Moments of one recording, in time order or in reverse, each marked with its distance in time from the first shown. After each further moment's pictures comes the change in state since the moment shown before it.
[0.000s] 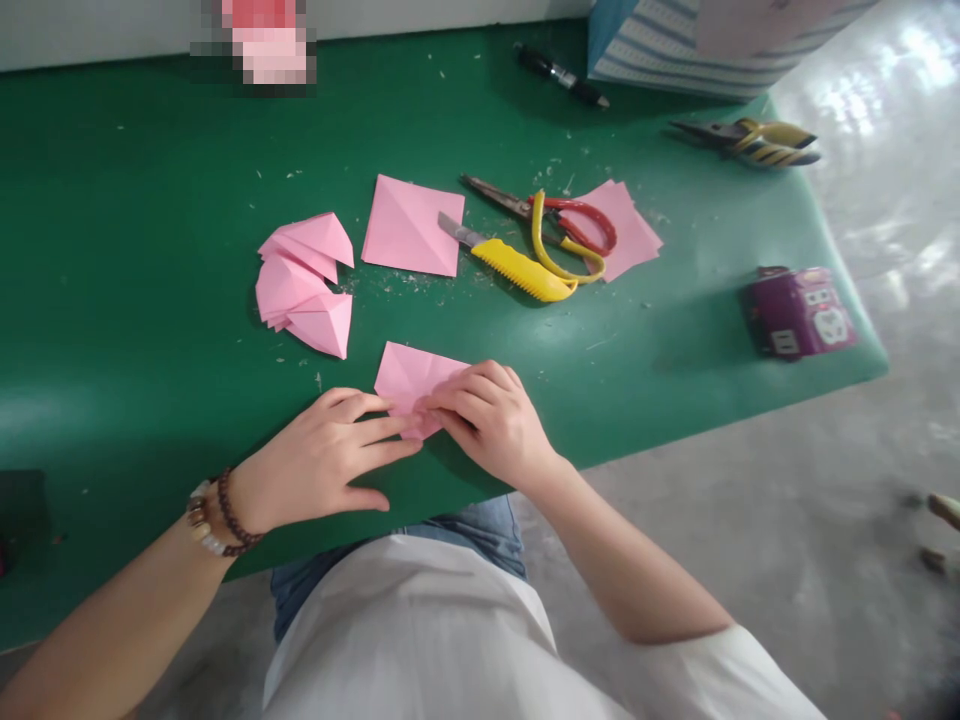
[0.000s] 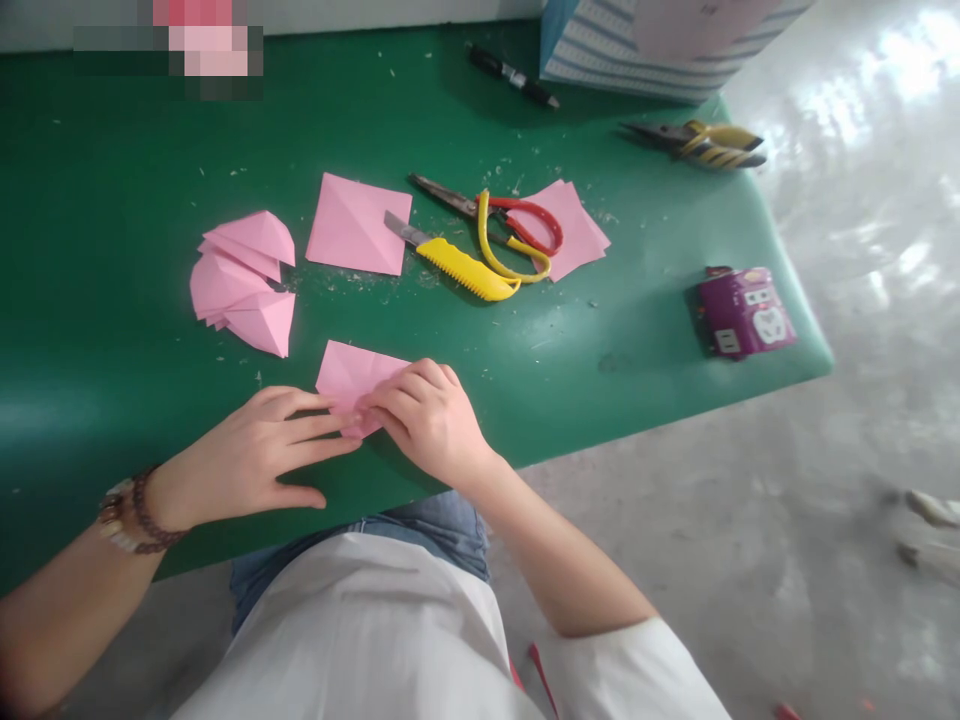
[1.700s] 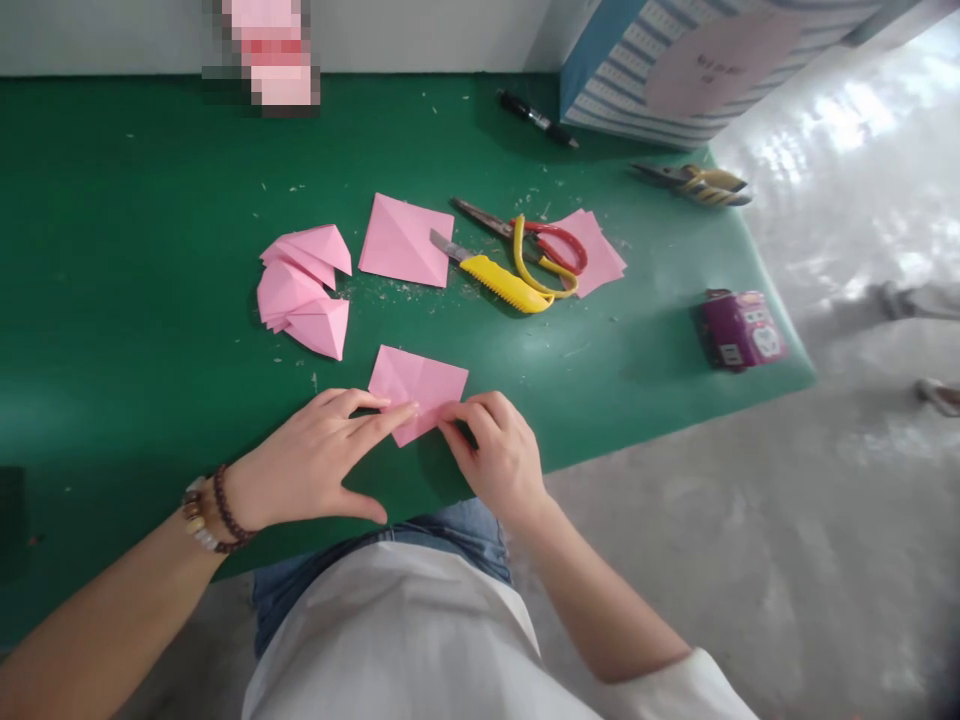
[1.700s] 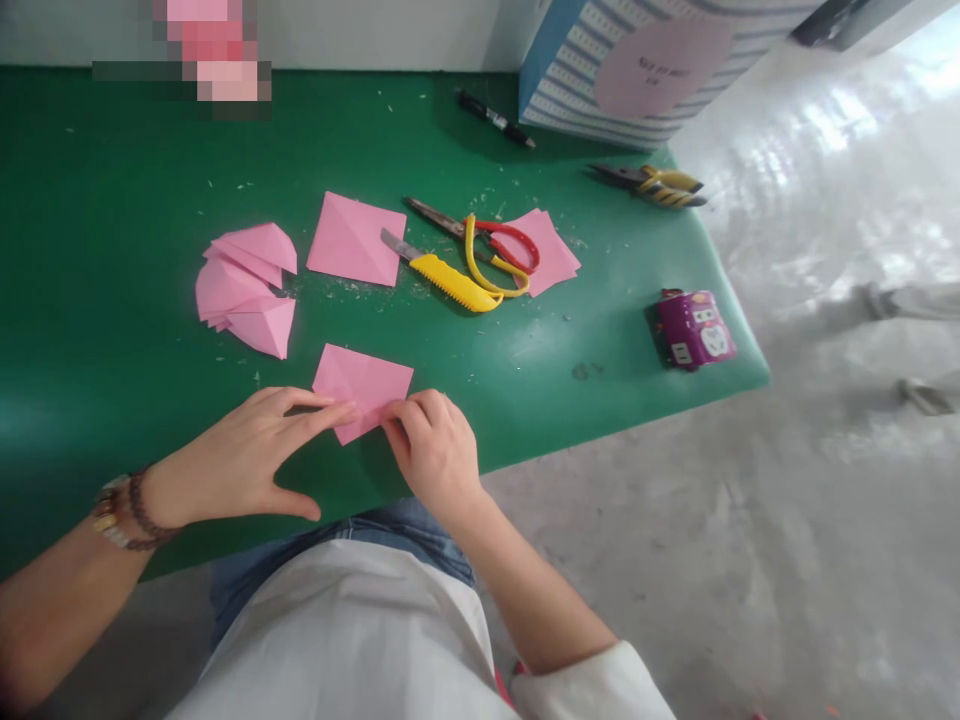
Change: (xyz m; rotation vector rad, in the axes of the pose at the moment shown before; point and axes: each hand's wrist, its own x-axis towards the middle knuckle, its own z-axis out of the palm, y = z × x) left_hand -0.003 0.005 0.003 -0.068 0.045 -0.138; right_hand -0.027 -0.023 0.001 -0.170 0.110 0.217
